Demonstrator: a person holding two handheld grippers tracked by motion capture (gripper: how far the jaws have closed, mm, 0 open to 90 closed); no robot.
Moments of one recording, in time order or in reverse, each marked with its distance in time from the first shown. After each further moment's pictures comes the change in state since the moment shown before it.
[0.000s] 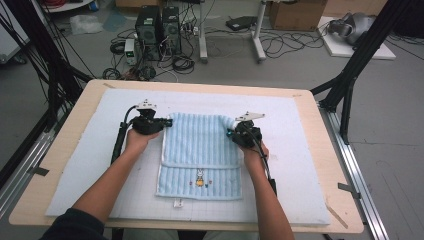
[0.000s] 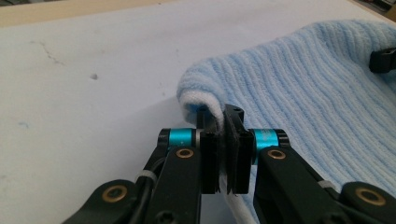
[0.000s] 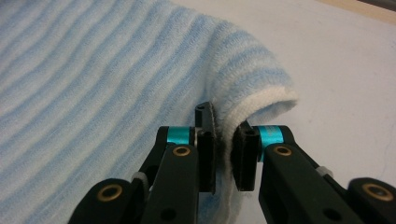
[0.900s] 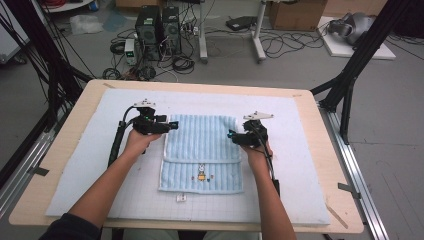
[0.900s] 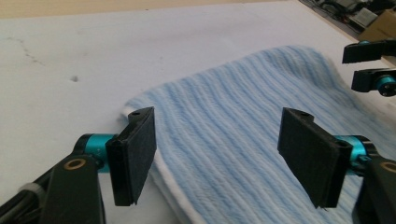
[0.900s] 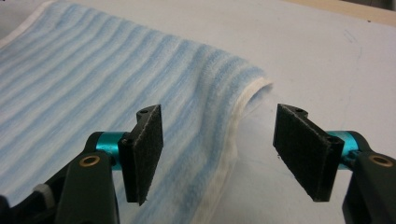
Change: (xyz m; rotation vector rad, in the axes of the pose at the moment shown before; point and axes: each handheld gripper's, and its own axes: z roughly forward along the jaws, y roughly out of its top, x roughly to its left) left arm -0.009 0.003 -0.007 -0.019 -0.073 -0.069; right arm -0.011 -0.009 -0.015 -0.033 -0.048 0.084
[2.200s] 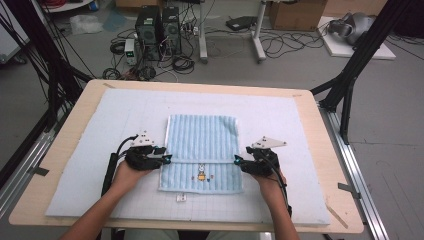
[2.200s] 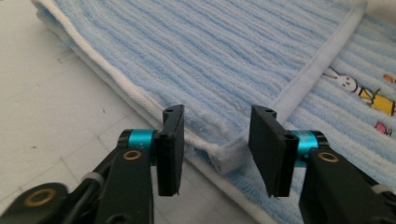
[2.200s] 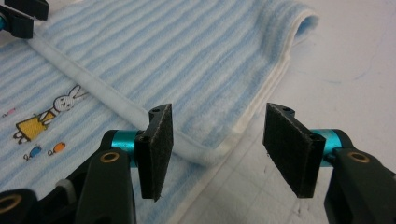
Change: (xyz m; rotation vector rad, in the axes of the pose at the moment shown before) left arm -0.047 -0.076 -0.043 0.112 -0.001 0.235; right arm 0.028 -0.053 -0.065 0.012 0.095 -0.063
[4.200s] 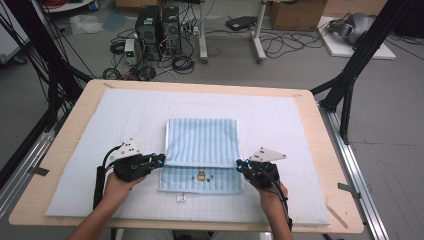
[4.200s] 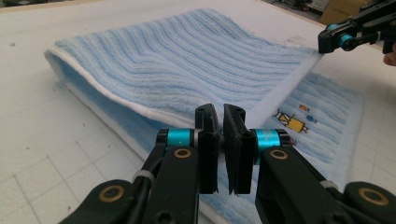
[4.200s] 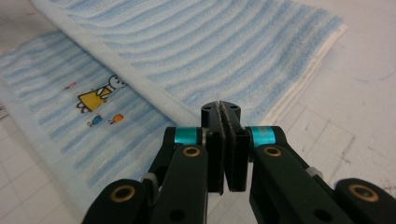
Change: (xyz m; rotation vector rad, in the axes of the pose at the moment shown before) left arm -0.026 -0.009 -0.044 -0.199 -0.060 -0.043; right arm 0.031 -0.011 -0.024 -0.019 0.028 -0.067
